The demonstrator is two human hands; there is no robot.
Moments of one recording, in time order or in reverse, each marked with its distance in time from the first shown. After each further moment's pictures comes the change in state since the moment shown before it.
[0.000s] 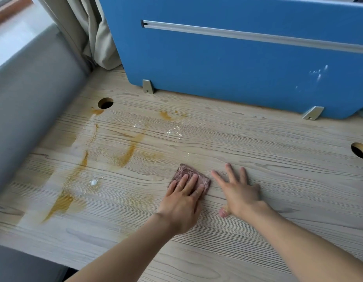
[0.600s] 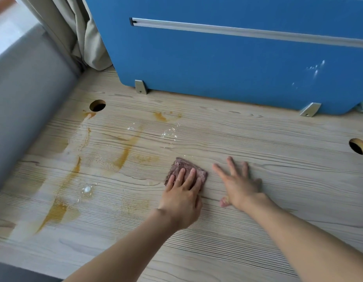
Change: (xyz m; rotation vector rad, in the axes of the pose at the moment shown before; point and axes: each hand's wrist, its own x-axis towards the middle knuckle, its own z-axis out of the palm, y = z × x) left_hand 0.019 0.003 -0.015 0.020 -0.023 0.004; right_hand 0.015 0.010 -0.015 0.082 -0.001 0.042
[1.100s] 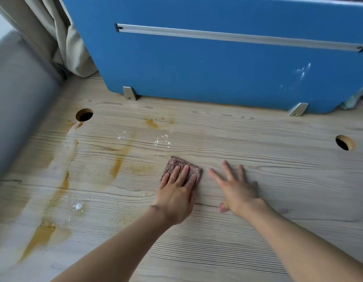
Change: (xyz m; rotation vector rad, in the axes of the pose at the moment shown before) left_hand 0.025 -0.018 -0.013 -0.001 0.030 0.032; right_hand 0.004 -0.002 0.002 0.003 -0.010 0.042
